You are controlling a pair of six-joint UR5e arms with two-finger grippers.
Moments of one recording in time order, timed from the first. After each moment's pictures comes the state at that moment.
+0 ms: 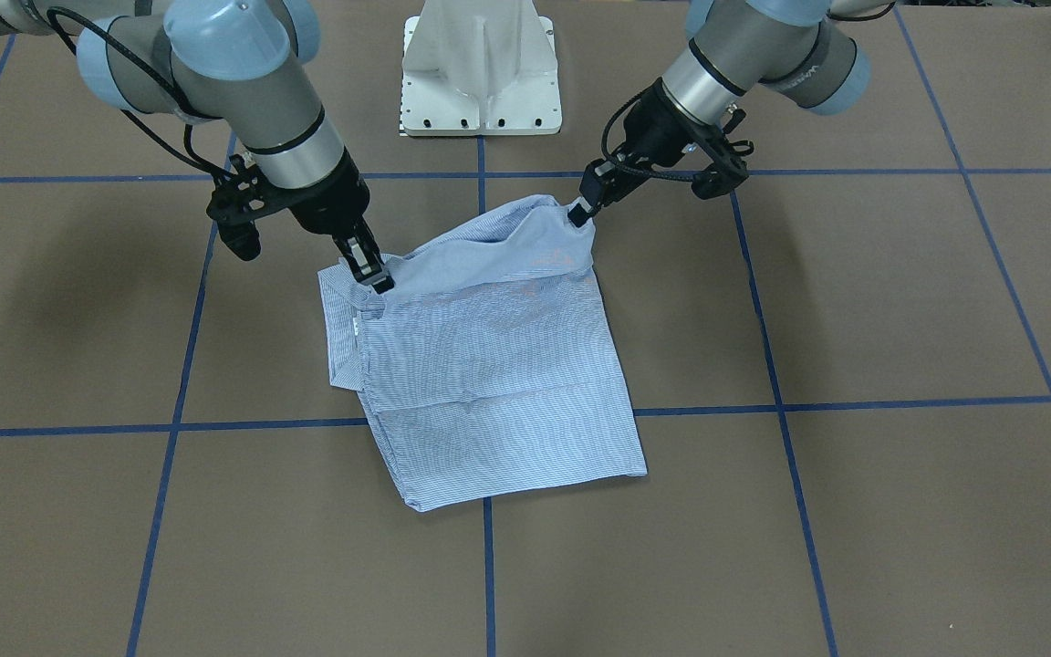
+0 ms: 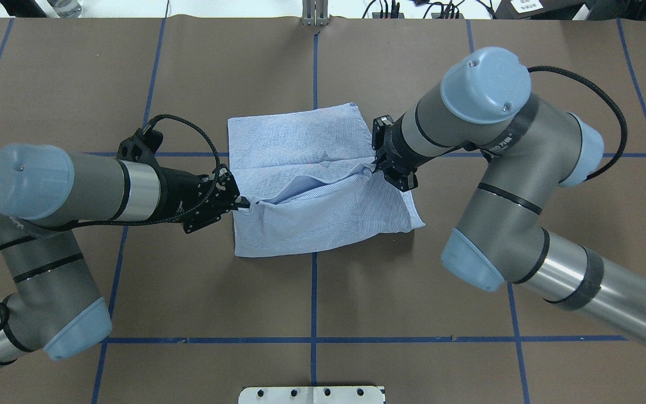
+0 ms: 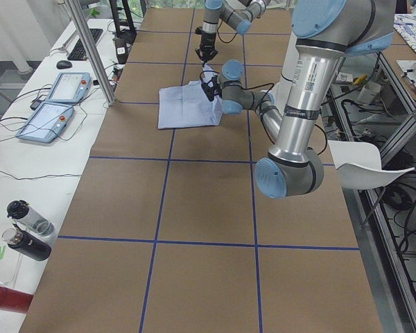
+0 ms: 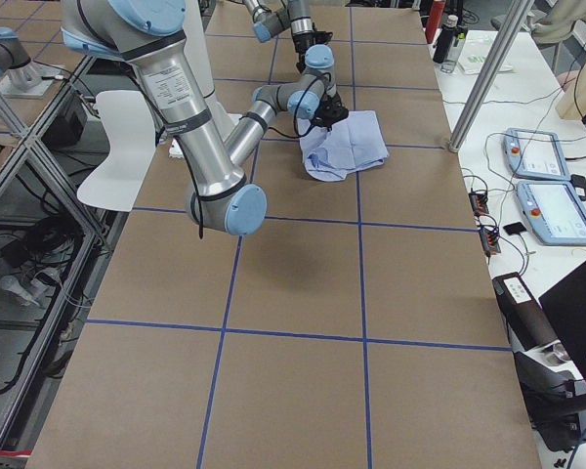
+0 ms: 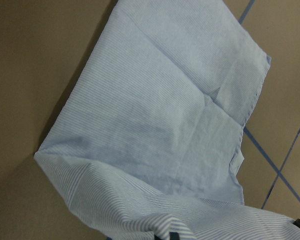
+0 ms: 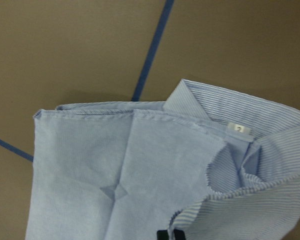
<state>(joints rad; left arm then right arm) -0.60 -1.94 -1.87 -2.28 -1.90 -2.02 0.69 -0.95 1.75 -1.42 1.96 2.35</state>
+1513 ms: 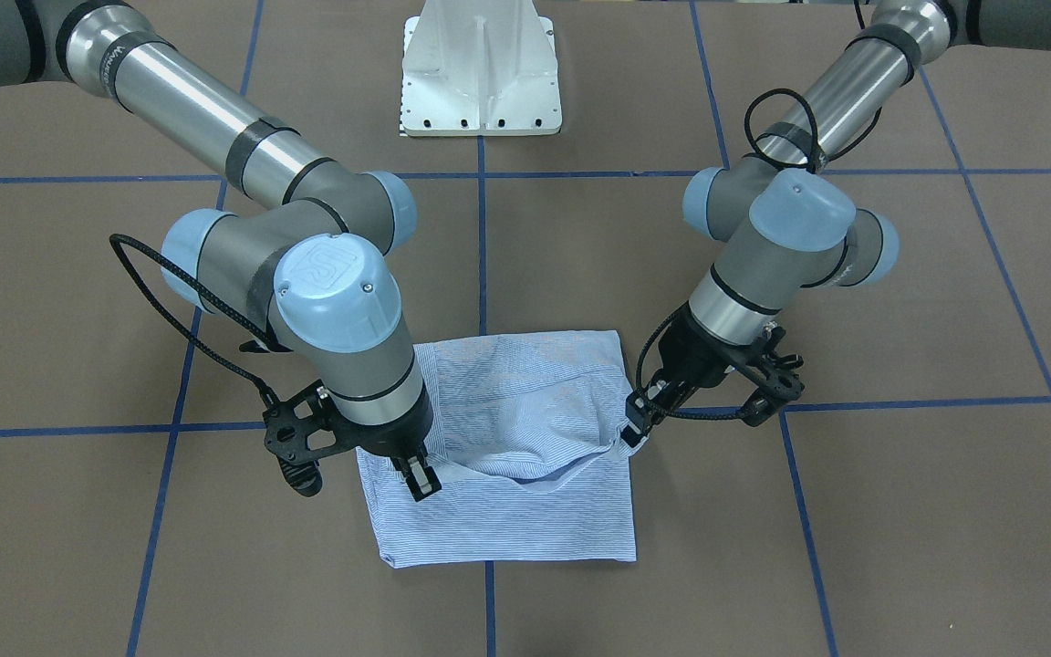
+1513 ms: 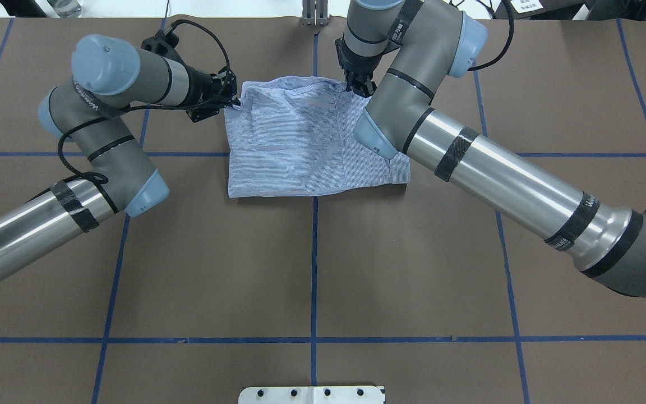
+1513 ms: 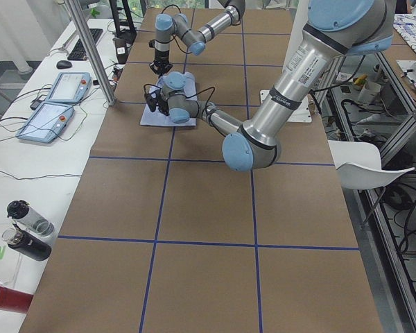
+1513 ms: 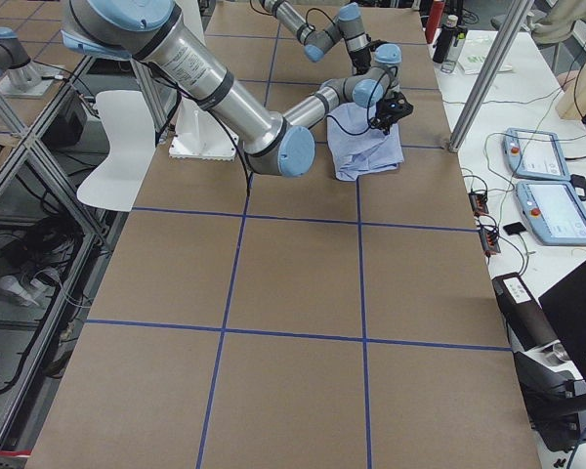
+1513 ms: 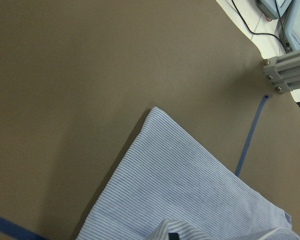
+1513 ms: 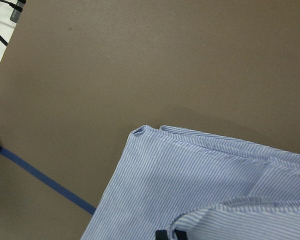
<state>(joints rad) -0.80 -2.27 -1.21 -2.46 -1.89 -1.80 0.81 -0.55 1.04 -1.27 1.96 2.11</state>
